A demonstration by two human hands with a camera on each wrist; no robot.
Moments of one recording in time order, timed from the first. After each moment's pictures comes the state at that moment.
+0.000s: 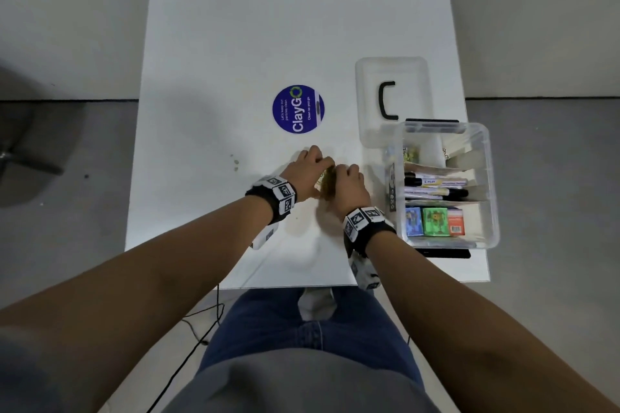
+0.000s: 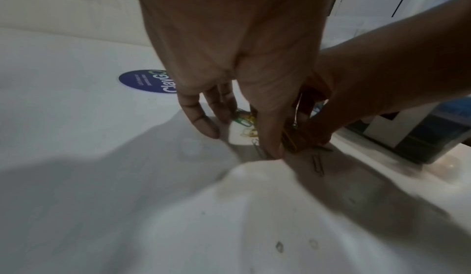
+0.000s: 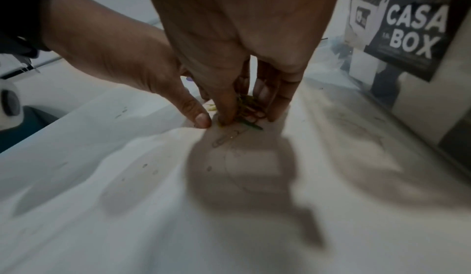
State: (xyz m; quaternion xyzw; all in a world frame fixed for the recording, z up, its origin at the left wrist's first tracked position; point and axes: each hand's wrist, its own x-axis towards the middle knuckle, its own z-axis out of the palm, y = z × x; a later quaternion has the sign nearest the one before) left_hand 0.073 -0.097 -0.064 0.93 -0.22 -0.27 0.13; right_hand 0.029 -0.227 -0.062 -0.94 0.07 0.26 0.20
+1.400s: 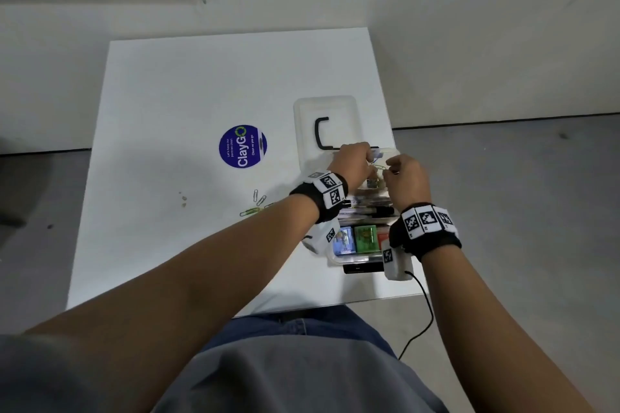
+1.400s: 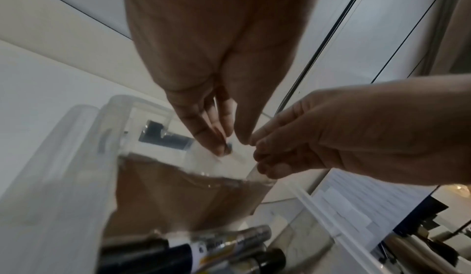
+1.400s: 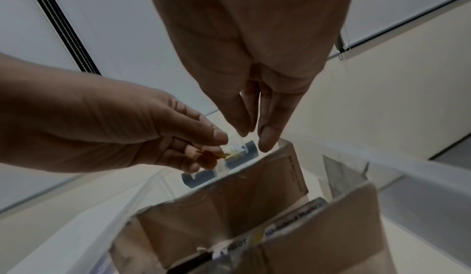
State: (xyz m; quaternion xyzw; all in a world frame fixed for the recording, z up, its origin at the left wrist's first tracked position) left_hand 0.103 -0.316 0.045 0.89 -0.13 -0.21 0.37; right_hand 0.052 -0.441 0.038 -0.91 0.23 0.04 0.33
